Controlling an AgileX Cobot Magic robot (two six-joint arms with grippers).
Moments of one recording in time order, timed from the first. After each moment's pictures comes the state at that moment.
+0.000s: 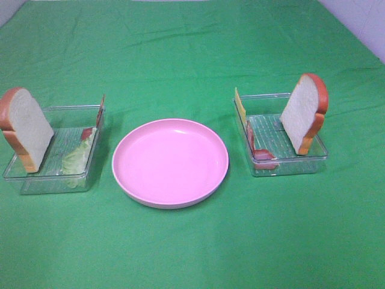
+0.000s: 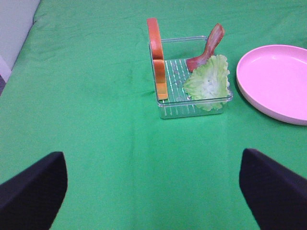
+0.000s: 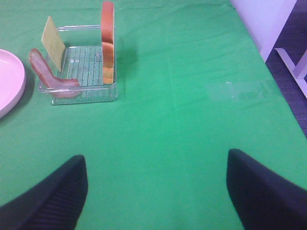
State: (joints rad) left arm 0.02 0.00 -0.50 -0.06 1.05 0.05; right arm -0.06 -0.01 -0.51 0.04 1.07 -0.08
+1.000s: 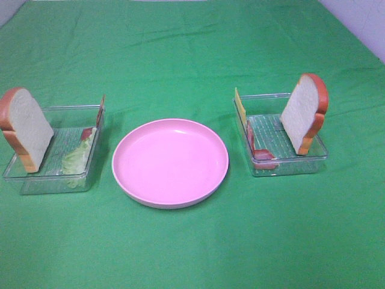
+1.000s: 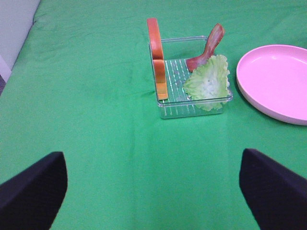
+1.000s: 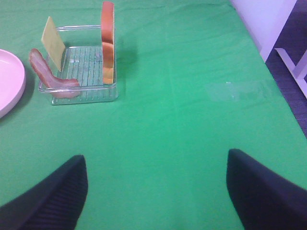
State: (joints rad) left arm 0.02 0.00 -0.50 -0.06 1.05 0.05; right arm -0.06 -0.01 -0.51 0.04 1.07 -0.08
